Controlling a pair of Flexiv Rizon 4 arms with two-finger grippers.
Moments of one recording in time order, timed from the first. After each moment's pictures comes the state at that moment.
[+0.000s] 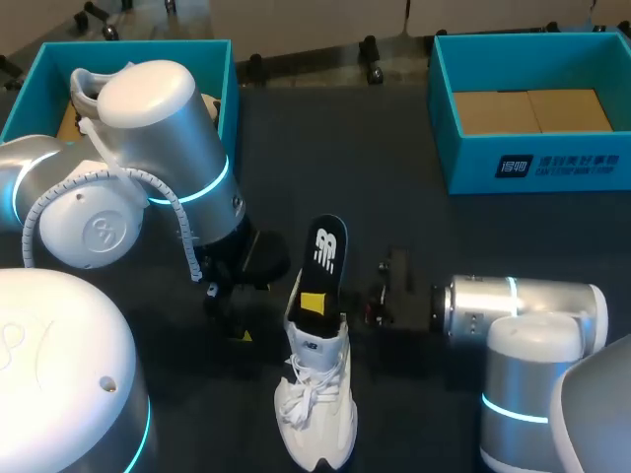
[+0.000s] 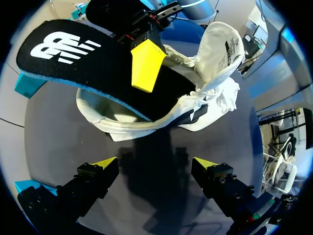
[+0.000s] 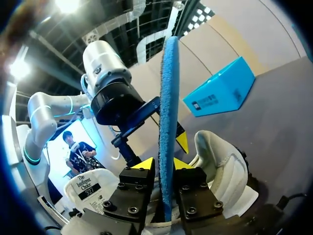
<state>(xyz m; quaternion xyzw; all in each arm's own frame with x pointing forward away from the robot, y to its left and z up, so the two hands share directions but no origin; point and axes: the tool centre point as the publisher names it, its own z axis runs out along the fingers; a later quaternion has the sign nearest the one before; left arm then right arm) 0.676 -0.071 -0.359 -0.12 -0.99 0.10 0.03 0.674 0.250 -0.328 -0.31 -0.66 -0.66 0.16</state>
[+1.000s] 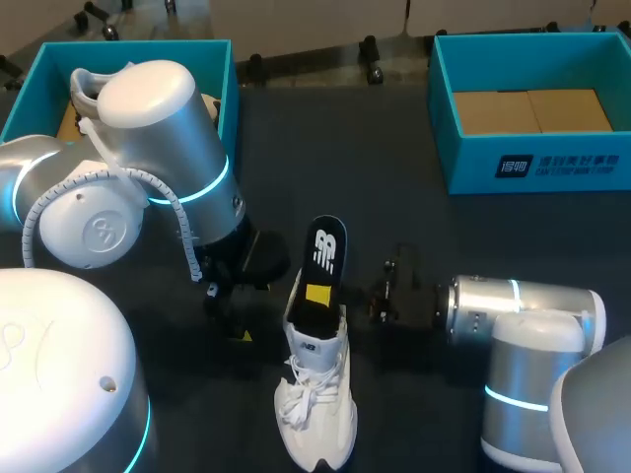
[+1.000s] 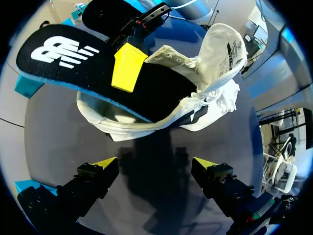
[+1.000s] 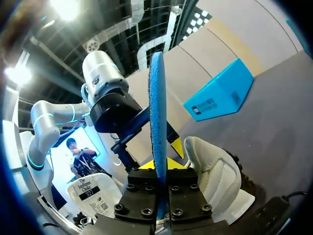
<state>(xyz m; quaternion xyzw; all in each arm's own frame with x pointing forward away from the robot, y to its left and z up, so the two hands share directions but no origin) 0.676 -0.071 -0.359 -0.12 -0.99 0.10 0.03 0.685 0.246 -0.329 -0.32 -0.64 -0.68 0.19</state>
